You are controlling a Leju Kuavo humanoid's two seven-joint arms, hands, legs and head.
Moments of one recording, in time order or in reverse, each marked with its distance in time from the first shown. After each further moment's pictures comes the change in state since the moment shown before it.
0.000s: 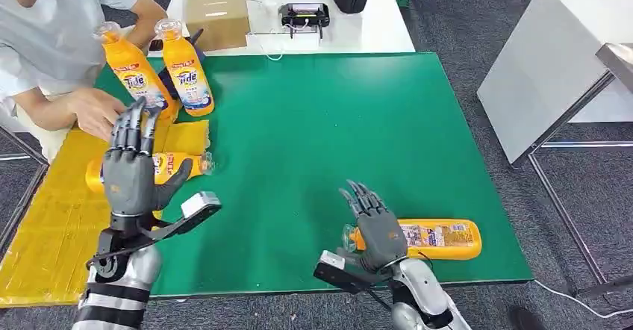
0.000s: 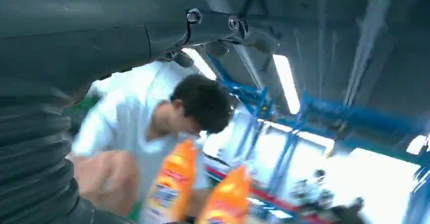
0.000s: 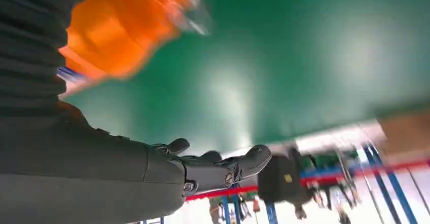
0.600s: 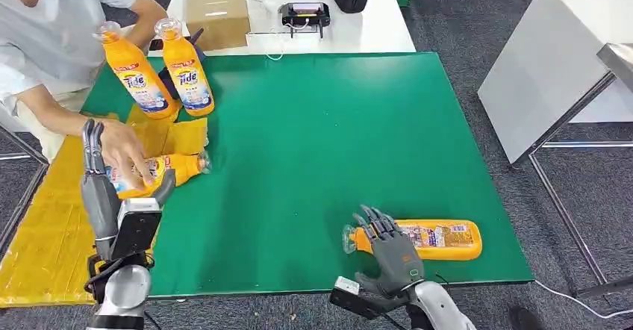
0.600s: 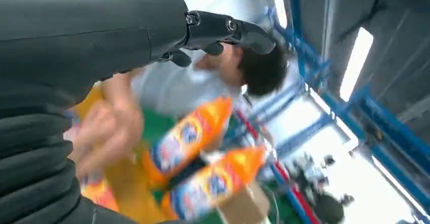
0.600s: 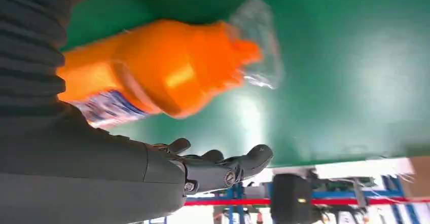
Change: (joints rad) left arm 0.125 -0.044 0.009 -0.130 0.445 -0.115 -0.021; right arm 0.107 -0.097 -0.009 -0.056 -0.002 -0.012 0.036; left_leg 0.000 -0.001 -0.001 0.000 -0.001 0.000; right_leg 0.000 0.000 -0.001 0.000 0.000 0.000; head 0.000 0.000
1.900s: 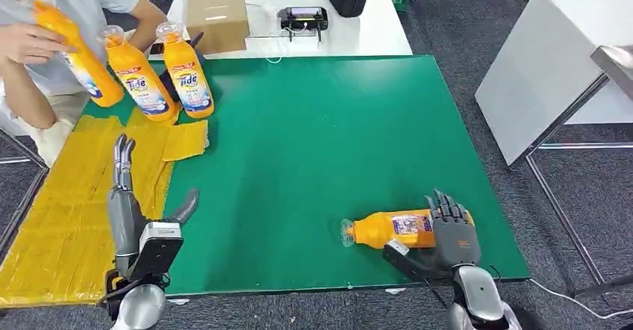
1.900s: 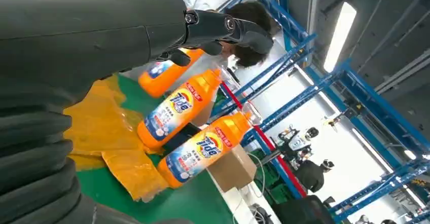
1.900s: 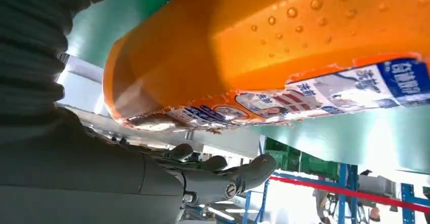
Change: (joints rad) left arm 0.059 0.013 -0.104 -0.010 0.001 0.013 -0.001; right arm -0.083 0.032 -0.325 0.233 0.259 0.013 0.099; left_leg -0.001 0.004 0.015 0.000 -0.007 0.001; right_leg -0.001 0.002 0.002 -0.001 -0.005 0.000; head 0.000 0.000
